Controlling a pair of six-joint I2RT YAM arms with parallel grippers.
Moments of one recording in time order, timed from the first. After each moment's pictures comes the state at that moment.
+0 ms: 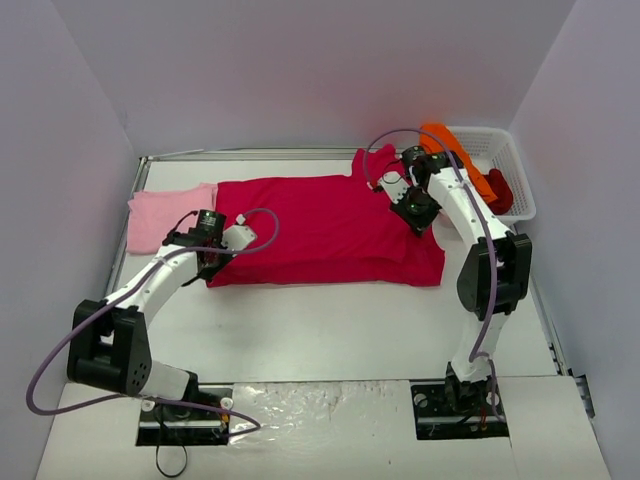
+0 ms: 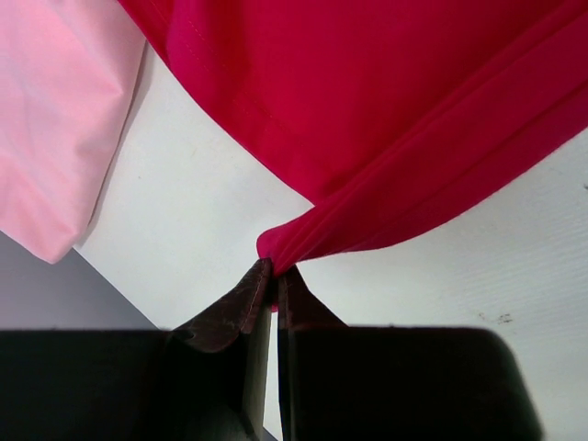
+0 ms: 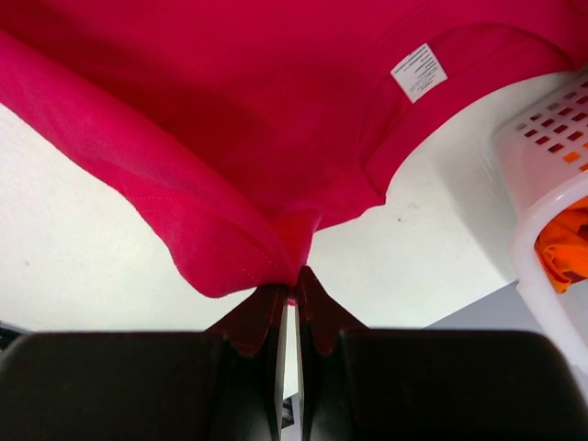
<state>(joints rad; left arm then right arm) -0.23 1.39 0.94 -0.66 -0.15 0.61 0.23 1.90 1.74 -1.23 0.01 -0.62</state>
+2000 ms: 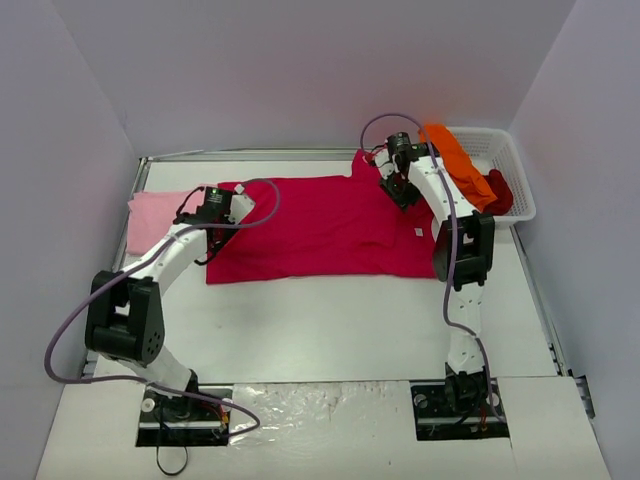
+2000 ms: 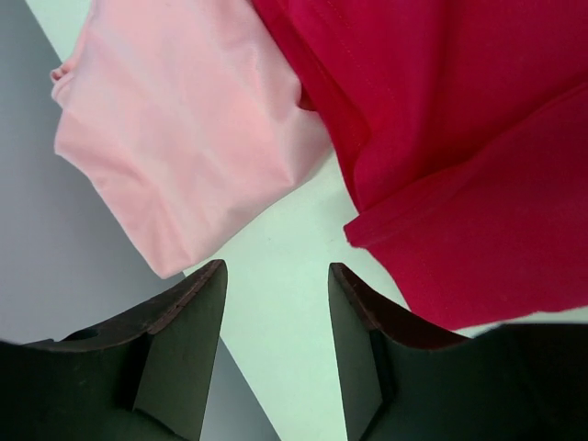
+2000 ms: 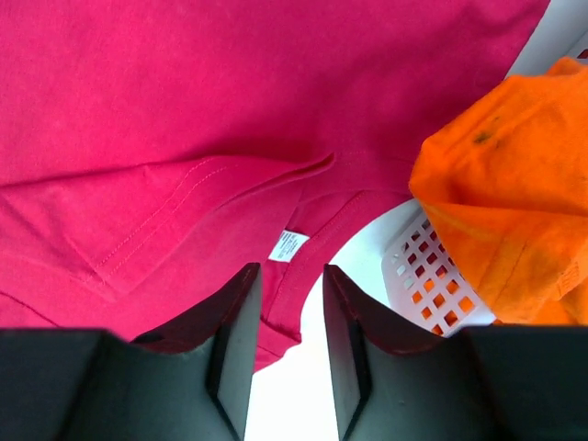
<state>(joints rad) -0.23 1.62 1.13 -0.46 -0.35 0.58 0.22 2.29 2.14 -1.07 0.16 -0.45</state>
